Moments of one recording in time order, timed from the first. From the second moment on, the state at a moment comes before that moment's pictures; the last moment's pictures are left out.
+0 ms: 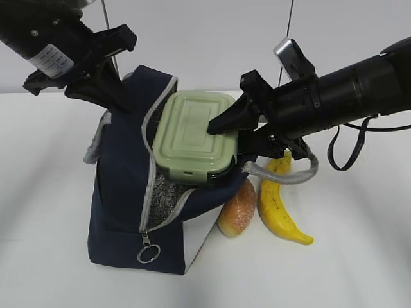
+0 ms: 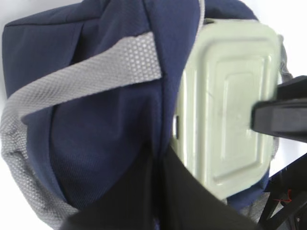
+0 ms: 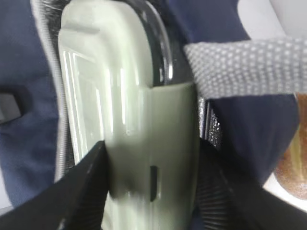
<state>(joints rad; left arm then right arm) -0.31 1.66 -1.43 -0.48 1.05 0.05 0.20 1.76 -1.09 1.31 0.87 -0.68</state>
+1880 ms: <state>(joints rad) -0.31 1.66 -1.43 -0.47 1.07 0.05 0.33 2.17 -1.33 1.45 0.91 -0.67</state>
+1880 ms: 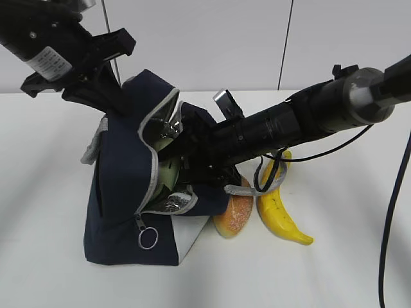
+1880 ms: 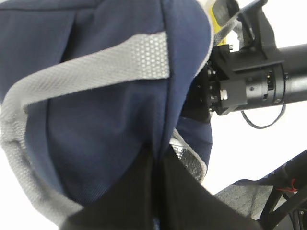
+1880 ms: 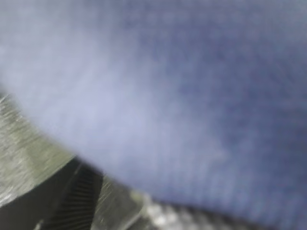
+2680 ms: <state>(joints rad) -0.31 1.66 -1.43 -0.45 1.08 0.05 0.29 1.99 -1.33 1.44 1.16 -0.75</state>
